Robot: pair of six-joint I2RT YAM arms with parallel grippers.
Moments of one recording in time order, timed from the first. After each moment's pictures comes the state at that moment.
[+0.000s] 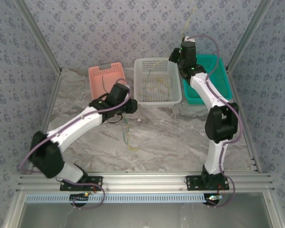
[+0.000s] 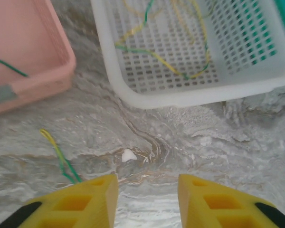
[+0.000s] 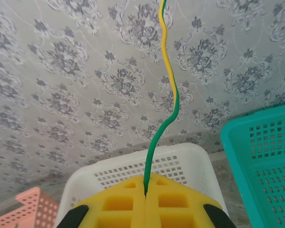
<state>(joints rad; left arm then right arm) -0.68 1.52 1.21 -0.50 -0.04 -0.54 0.26 1.98 1.83 -0.14 0.14 0.41</state>
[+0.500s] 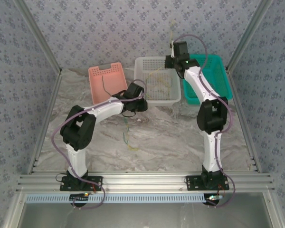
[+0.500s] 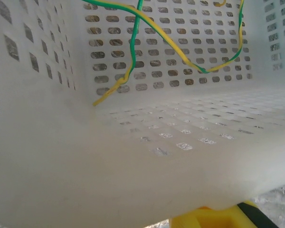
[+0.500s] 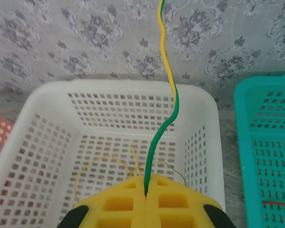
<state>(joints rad) -0.65 1.93 1.38 -0.36 0.08 -0.59 0.27 2.22 2.20 -0.59 0.06 0.15</state>
